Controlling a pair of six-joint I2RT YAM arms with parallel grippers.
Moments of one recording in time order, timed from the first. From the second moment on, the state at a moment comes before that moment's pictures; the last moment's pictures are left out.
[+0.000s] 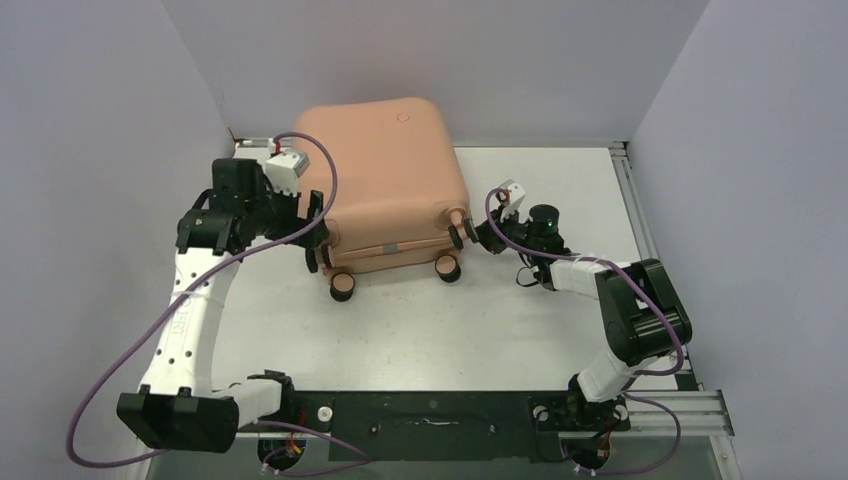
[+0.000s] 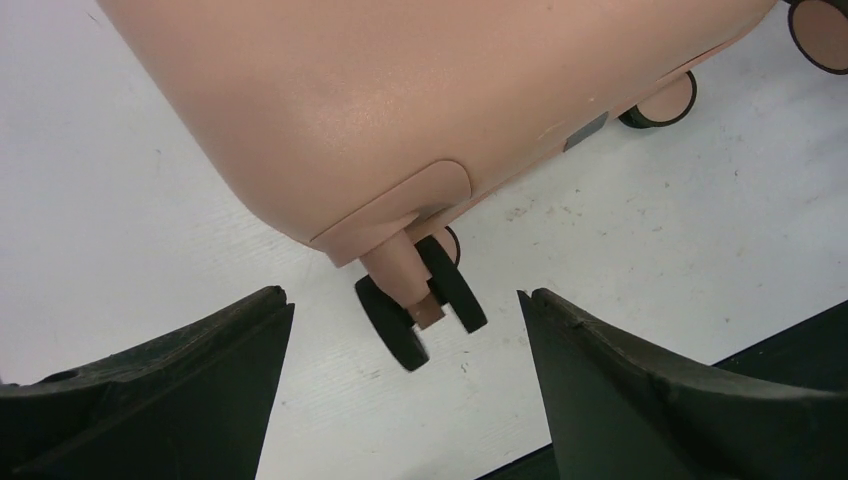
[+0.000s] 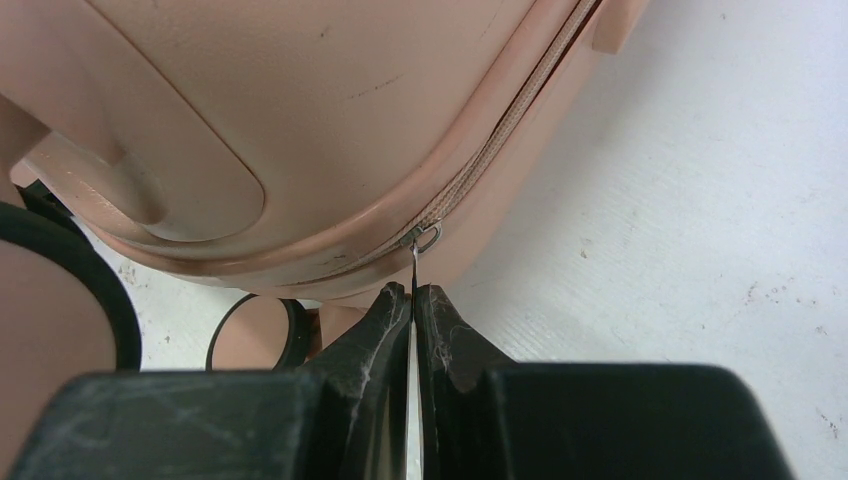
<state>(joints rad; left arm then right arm) -0.06 1.17 1.38 -0.97 0.33 0.13 0.28 1.63 0.69 0.61 -0.55 0.05</state>
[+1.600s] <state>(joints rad) -0.14 1.34 1.24 -0.86 0.13 -0.01 0.26 1.69 0.78 0.55 -0.54 0.05</state>
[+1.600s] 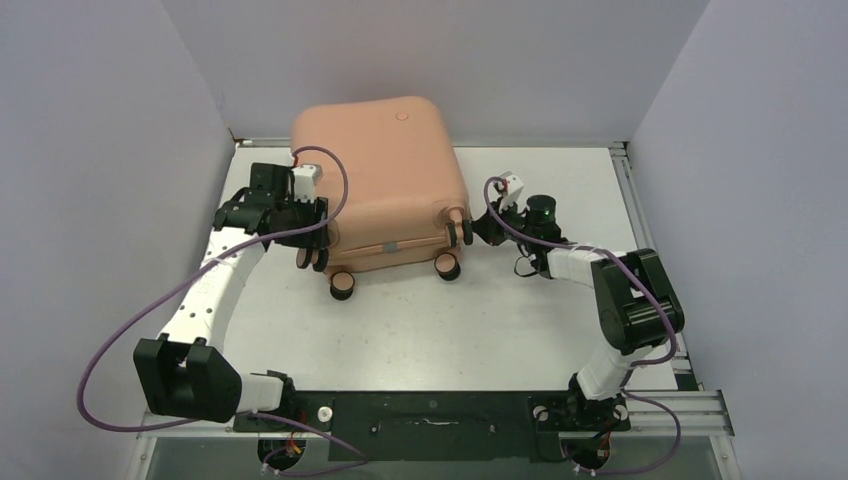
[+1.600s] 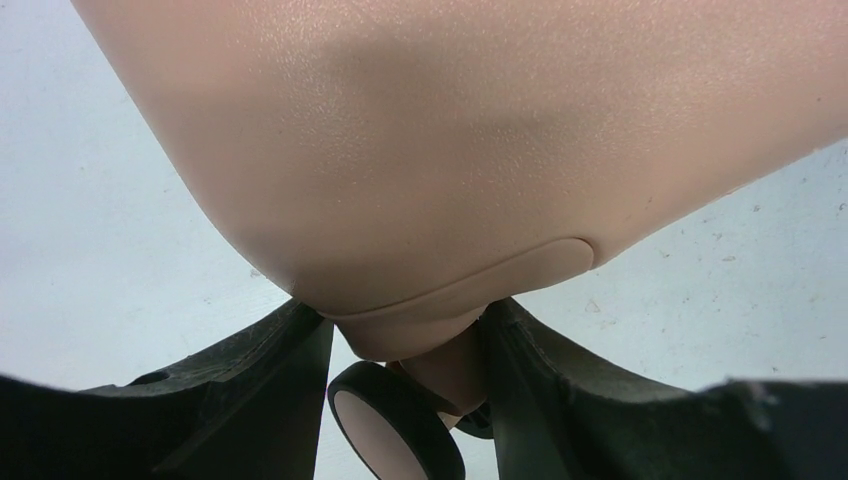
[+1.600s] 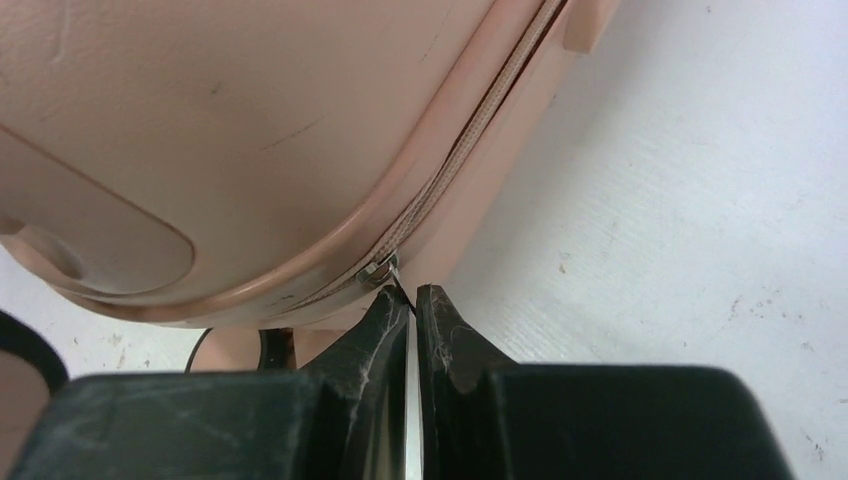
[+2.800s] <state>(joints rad) 0.24 1.28 1.19 -0.97 0.40 0.72 0.45 1.44 0.66 0.38 -0.50 -0.11</state>
